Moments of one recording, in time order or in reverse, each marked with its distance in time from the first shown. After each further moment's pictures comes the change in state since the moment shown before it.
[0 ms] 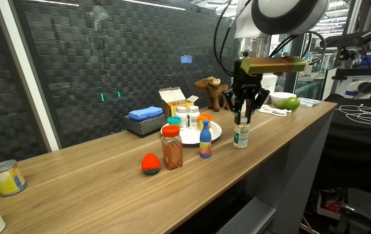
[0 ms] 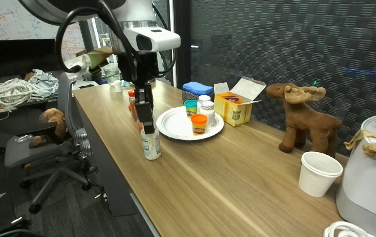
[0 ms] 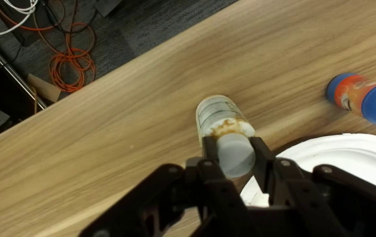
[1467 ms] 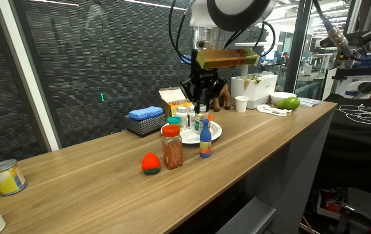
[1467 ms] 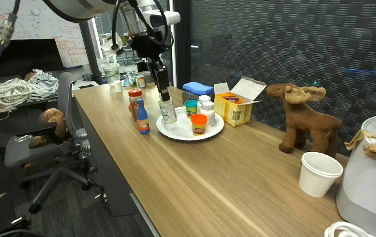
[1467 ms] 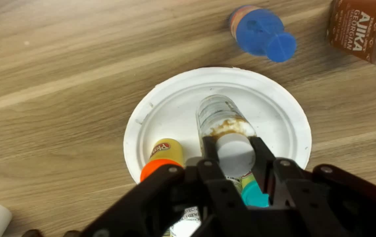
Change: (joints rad) arm 0.048 0.183 0.101 0.274 -0.153 0.021 0.050
